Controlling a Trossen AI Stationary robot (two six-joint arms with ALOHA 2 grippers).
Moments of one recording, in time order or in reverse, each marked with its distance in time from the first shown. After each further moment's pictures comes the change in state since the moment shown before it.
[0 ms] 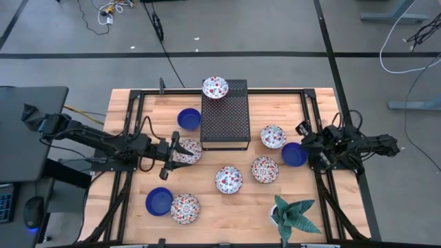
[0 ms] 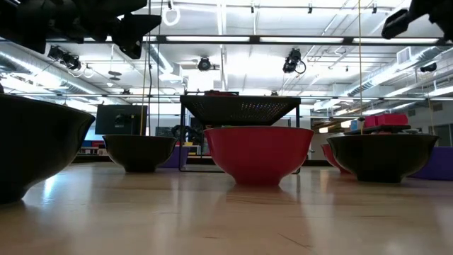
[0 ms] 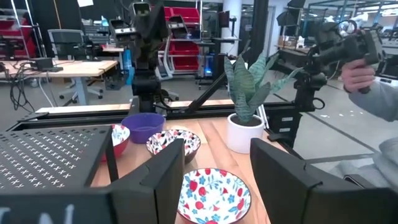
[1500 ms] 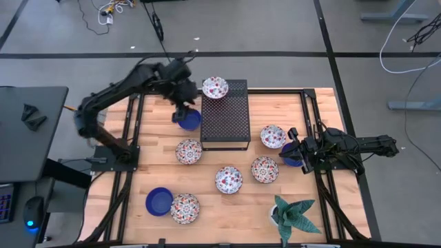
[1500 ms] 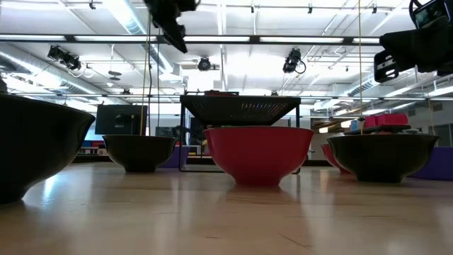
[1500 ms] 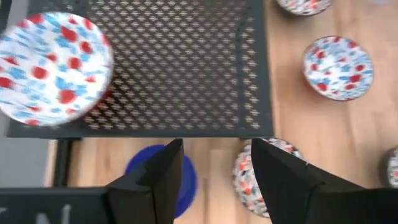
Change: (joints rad) left arm 0.655 0.536 1.329 -1.837 0.252 0.447; right arm -0.010 -0.052 -0.001 -0.593 0.053 -0.293
